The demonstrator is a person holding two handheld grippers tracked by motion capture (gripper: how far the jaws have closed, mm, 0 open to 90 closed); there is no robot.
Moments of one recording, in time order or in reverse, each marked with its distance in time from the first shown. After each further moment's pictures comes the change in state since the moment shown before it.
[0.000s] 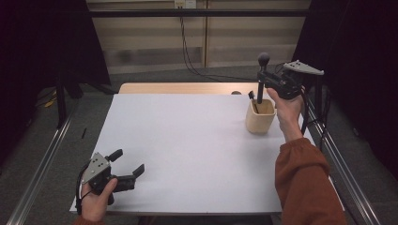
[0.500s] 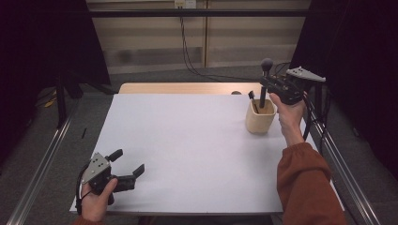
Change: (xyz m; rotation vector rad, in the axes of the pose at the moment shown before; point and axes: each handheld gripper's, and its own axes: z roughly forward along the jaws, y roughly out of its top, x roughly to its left) left arm 0.000 0.000 0.000 0.001 0.001 0.001; right arm -0.010 -0.018 -0.004 0.004 -0.017 0.018
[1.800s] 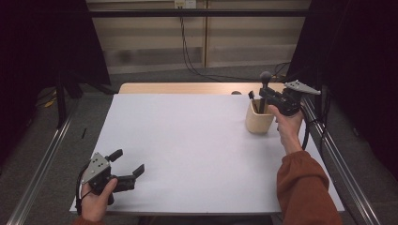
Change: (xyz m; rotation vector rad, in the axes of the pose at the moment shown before) left arm 0.000 0.000 0.000 0.000 -0.001 -0.001; right arm -0.013 -0.045 0.005 0.031 0.007 0.031
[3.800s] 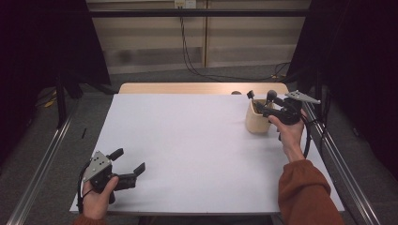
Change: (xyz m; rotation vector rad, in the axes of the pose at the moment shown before) left arm 0.002 0.000 0.005 0.004 0.009 -0.019; right arm -0.006 -0.029 -0.008 0.055 -0.002 0.045
